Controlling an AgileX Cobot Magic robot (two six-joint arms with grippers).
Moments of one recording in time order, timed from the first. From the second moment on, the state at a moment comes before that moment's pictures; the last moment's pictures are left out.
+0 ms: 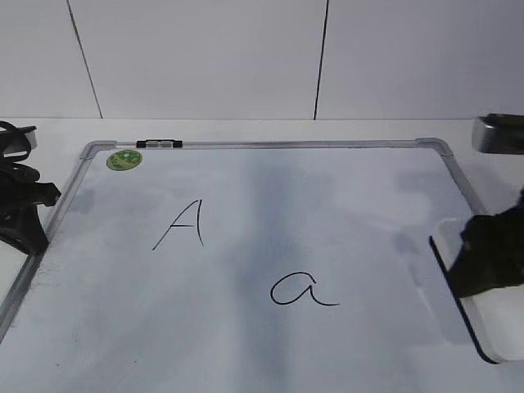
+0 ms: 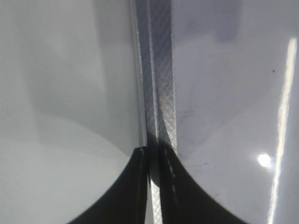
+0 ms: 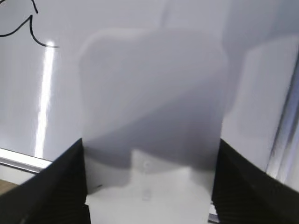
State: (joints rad) left arm 0.00 1.94 -1.21 -0.30 0.90 0.24; right arm 0.23 1.30 -0.86 0.19 1.00 -0.04
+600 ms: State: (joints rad) left arm 0.00 1.94 -1.21 -0.30 0.91 0.24; right arm 0.51 1.75 -1.18 0.12 0.93 0.01
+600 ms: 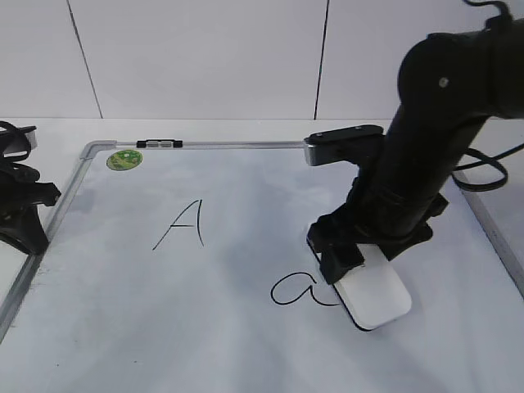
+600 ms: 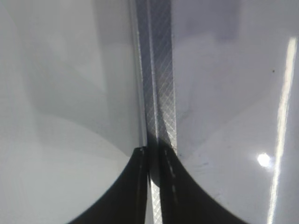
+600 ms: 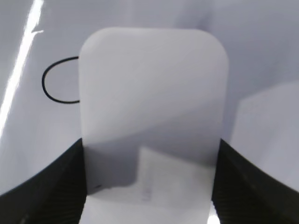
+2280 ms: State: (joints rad) left arm 0.00 1.94 -1.21 -0.30 0.91 0.24; right arm 0.67 1.95 -1.32 0.07 0.90 0.05
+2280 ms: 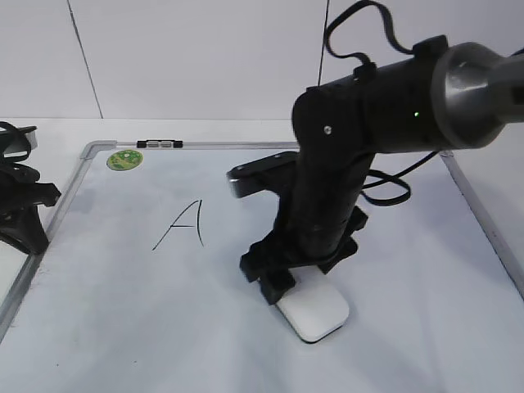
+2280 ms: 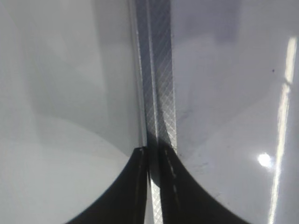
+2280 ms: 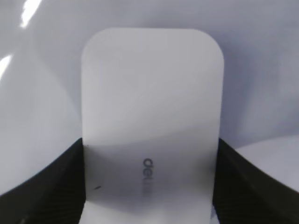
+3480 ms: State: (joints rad) left arm 0.00 1.94 -1.21 -0.30 0.91 0.24; right arm 0.21 1.72 -1.26 -0.05 1.03 0.10
